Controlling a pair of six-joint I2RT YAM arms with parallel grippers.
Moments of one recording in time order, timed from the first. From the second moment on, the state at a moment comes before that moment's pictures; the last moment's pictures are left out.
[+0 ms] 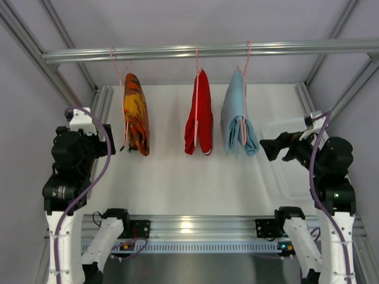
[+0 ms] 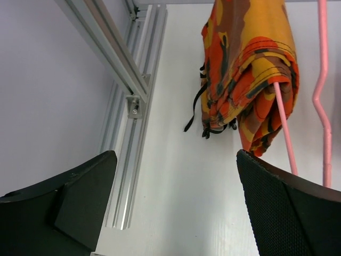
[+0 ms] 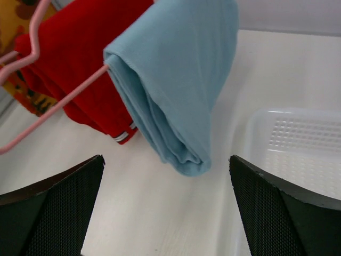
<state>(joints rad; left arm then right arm) -0.03 0.70 1.24 -0.87 -0.18 0.04 -0.04 0.54 0.97 -0.64 -0.46 0.10</state>
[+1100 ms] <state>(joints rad) -0.03 0.94 1.56 -0.94 0.48 0.00 0.00 1.05 0.85 0.70 -1.01 1.24</state>
